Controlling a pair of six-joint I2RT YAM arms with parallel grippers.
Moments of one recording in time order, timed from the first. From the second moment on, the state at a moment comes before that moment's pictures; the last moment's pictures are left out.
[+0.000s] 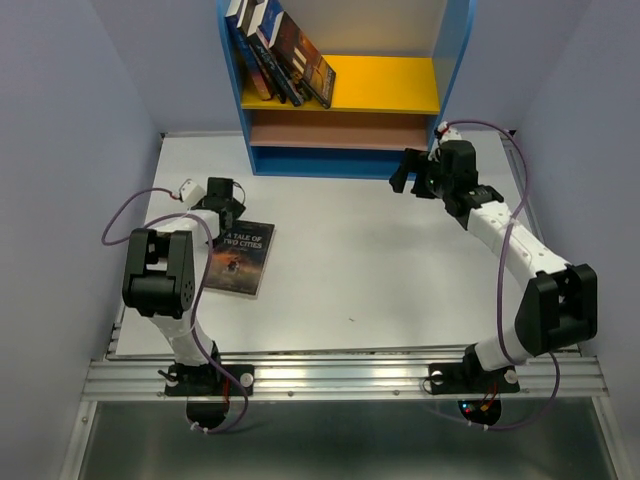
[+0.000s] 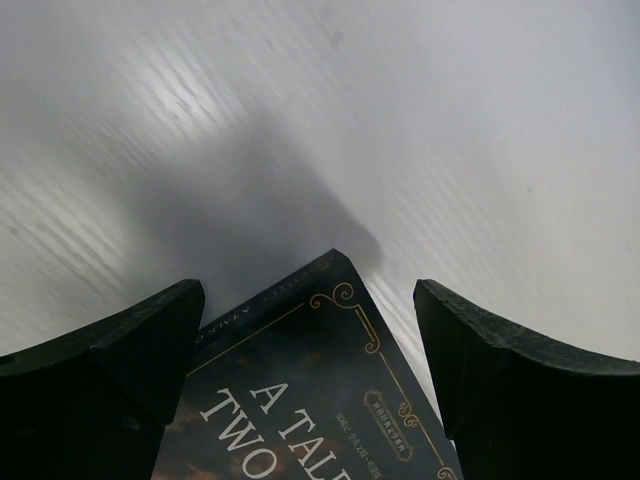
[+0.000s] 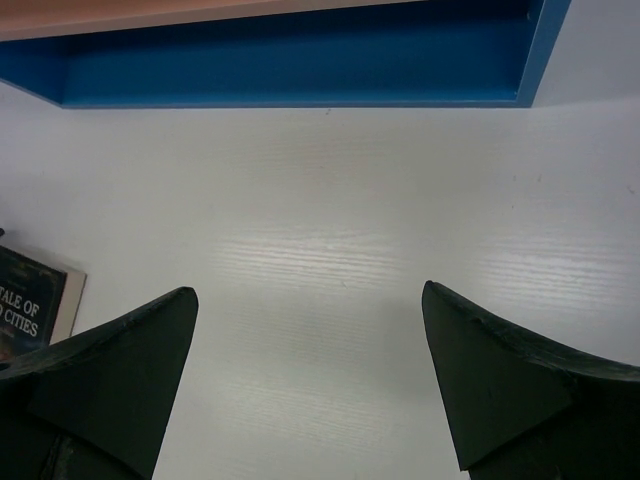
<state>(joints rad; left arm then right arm) -0.06 1.75 0.98 -0.17 -0.43 -0.94 0.25 1.47 1.18 -0.19 -0.07 0.36</state>
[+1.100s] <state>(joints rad) -0.22 1.70 1.00 -0.28 -0.35 -1.01 0.80 1.62 1.02 -0.18 -0.39 0.31</state>
